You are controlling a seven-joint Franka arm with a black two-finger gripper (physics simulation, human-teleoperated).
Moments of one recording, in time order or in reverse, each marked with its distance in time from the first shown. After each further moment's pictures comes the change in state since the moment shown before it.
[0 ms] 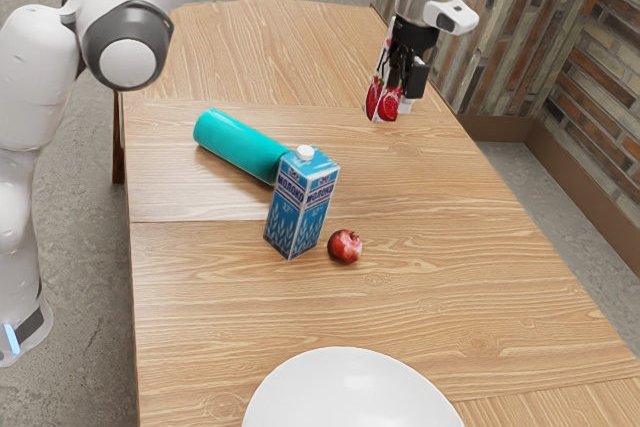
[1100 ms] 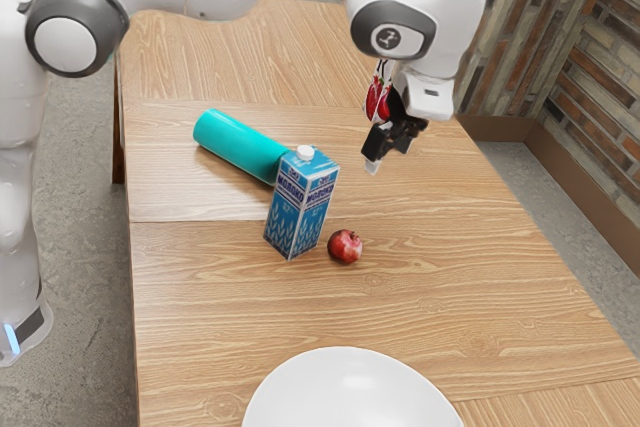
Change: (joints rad) arm 0.003 -0.157 -0.248 -0.384 0.189 0.169 0.588
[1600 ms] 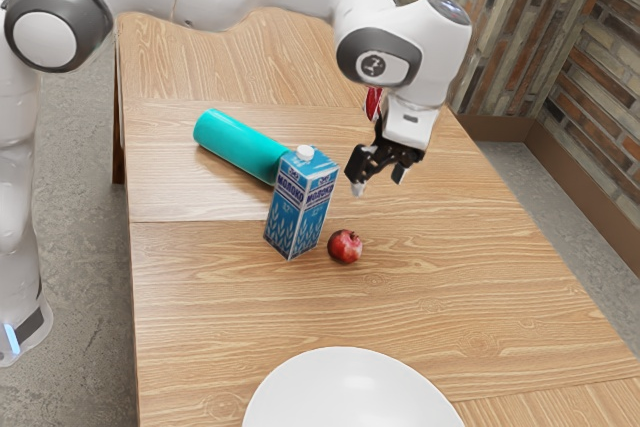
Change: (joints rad) arm -0.009 -0.068 -0.022 -0.172 -0.039 0.100 0.190
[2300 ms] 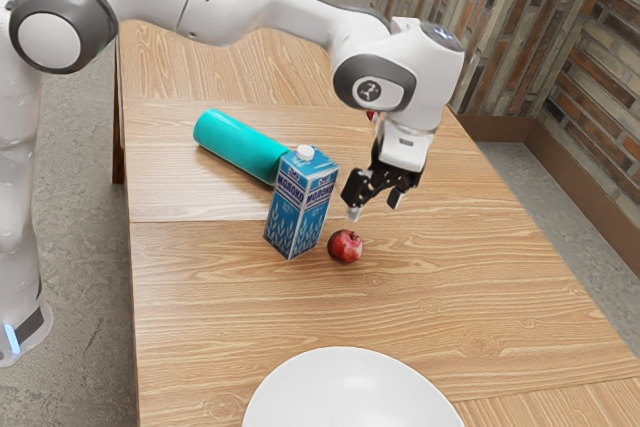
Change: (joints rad) arm -0.001 0.025 0.000 -0.070 -0.056 0.088 0.007
